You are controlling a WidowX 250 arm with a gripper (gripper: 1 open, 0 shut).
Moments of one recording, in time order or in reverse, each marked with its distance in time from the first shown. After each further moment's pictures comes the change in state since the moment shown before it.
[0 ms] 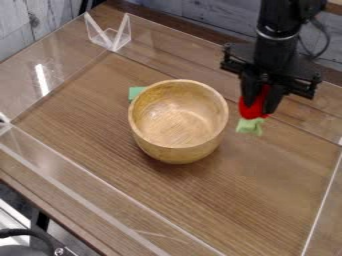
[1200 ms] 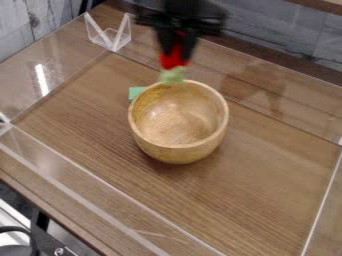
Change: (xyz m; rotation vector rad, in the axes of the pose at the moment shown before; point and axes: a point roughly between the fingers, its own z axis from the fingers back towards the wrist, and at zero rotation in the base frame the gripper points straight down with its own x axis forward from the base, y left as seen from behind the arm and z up) arm -0.001 0.133 0.040 0.074 -0.055 0.253
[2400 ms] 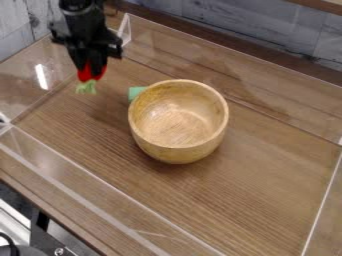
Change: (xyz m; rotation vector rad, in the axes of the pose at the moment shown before) arm -0.007 0.113 -0.078 0.096 0.063 -0.037
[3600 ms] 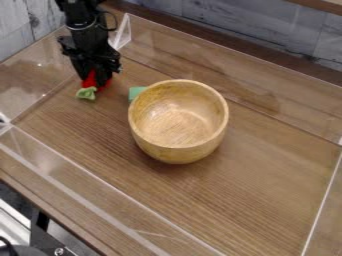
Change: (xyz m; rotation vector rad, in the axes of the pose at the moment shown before) arm 0.015 0.006 -0.038 -0.061 0.045 -0.105
